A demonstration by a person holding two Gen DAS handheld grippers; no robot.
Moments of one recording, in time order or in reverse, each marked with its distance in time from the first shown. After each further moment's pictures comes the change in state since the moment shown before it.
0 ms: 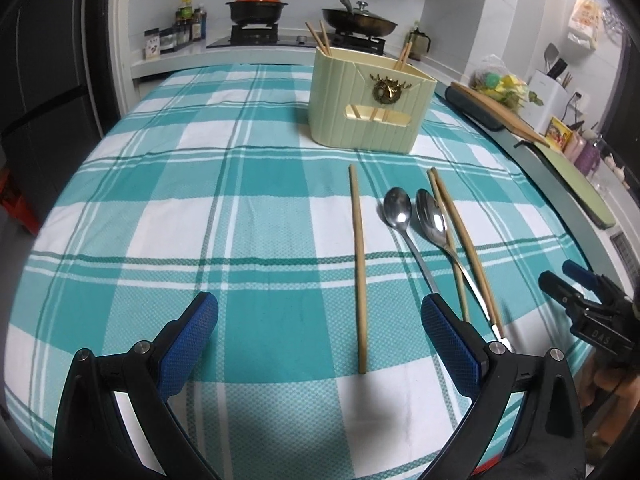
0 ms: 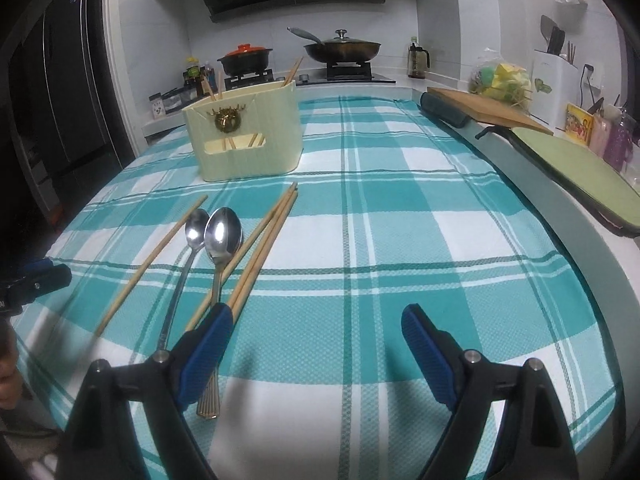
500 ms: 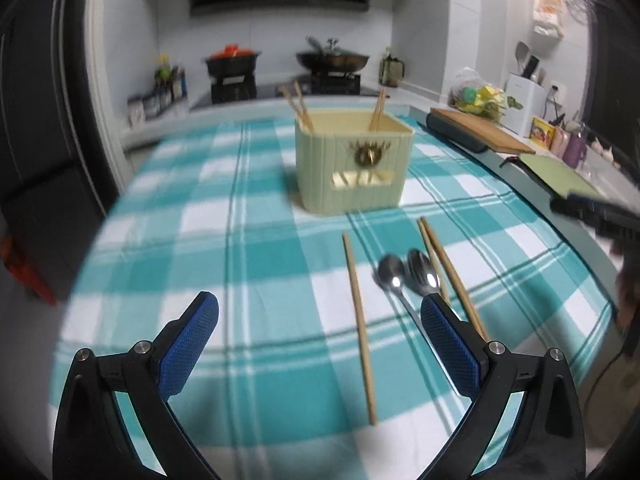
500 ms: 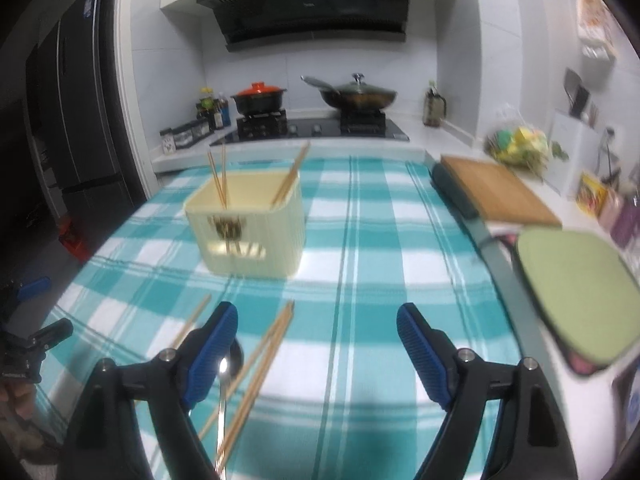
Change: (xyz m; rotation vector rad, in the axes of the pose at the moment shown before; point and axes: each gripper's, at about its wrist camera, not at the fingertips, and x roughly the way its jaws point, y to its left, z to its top) left arm -0.022 -0.005 0.045 0.109 -0.117 0.010; right arm -0.022 -0.010 0.116 -0.050 -0.079 0.032
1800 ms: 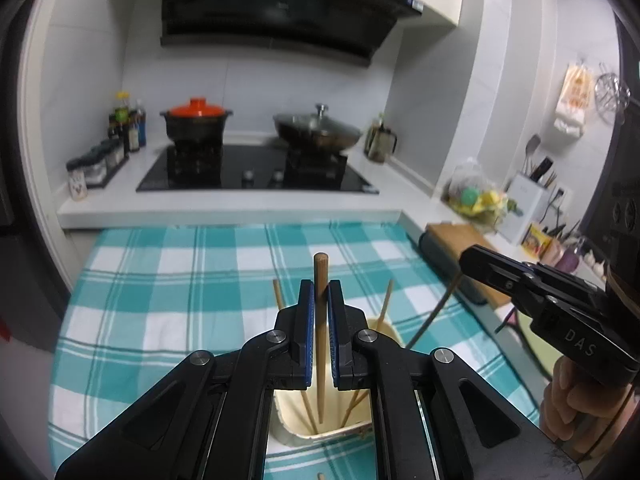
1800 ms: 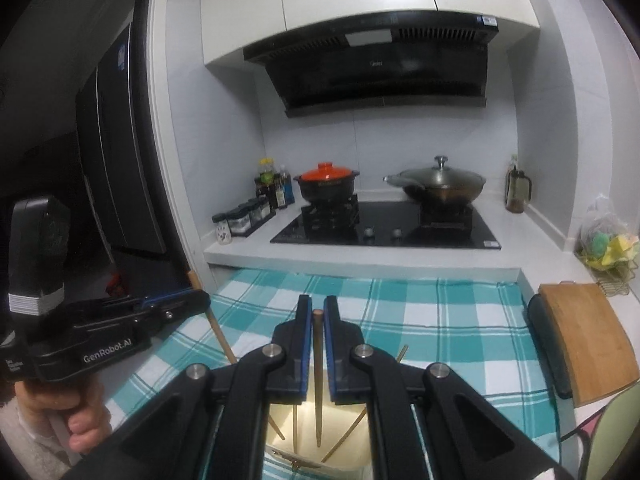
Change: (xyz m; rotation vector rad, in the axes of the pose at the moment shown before) left arm 0.106 0.015 0.282 -0.054 -0.112 -0.153; right arm 0.097 0.068 0.235 -0.060 -0.185 0.258
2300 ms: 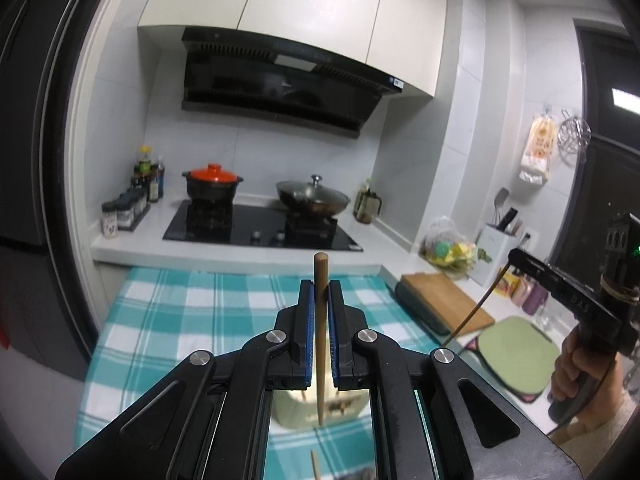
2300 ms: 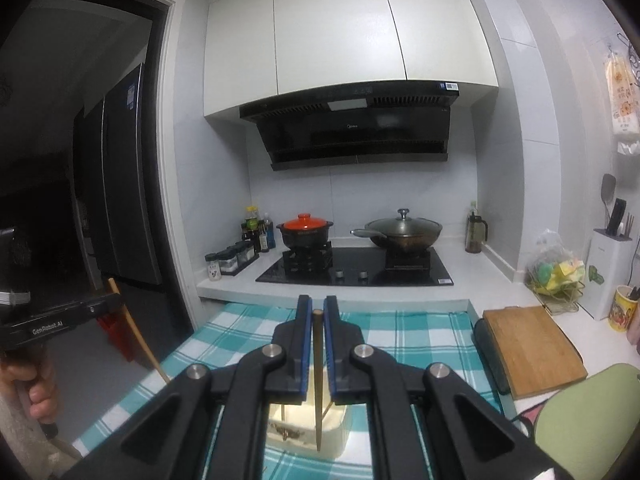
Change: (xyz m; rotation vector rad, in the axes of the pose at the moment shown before) left arm -0.169 0.001 -0.004 -0.020 -0.258 -0.028; right arm -0.157 0.010 -0.001 -0.031 -0.209 -0.098
